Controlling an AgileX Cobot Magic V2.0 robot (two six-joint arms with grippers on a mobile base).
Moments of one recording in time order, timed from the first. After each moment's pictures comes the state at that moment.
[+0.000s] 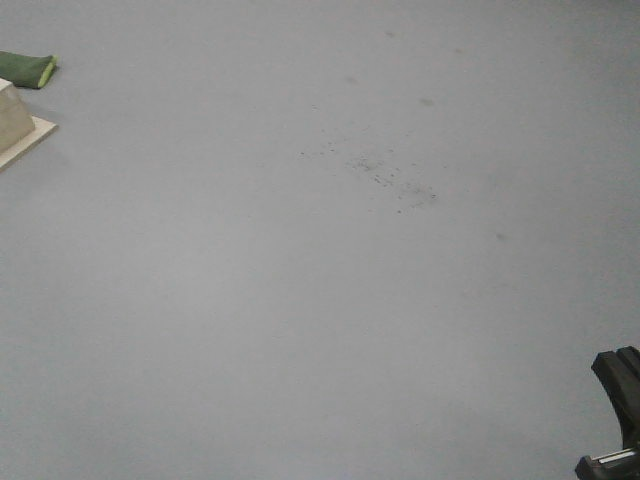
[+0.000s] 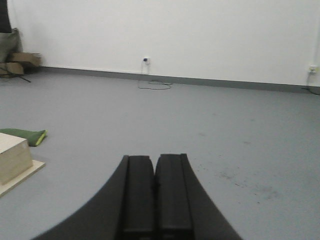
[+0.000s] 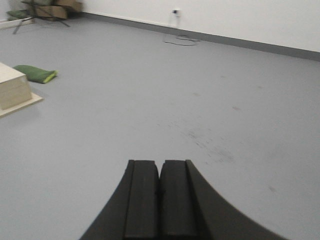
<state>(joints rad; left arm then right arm) -0.03 -0.01 0.03 -0.24 0.10 0.23 0.21 -0.01 0.03 0.02 0.27 -0.02</state>
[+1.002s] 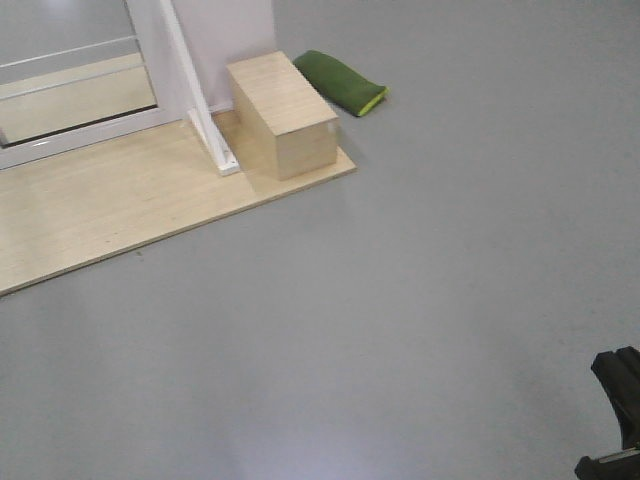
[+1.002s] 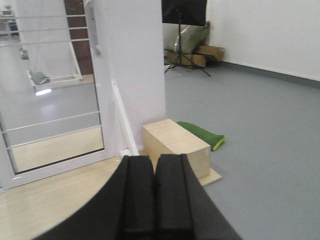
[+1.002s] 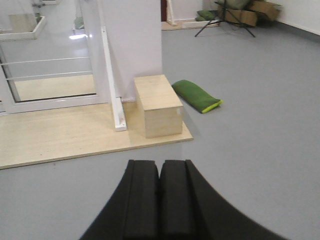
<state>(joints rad) -0.03 -0.01 0.03 -0.24 0.10 0.23 0.21 -0.01 0.03 0.02 0.27 -0.02</state>
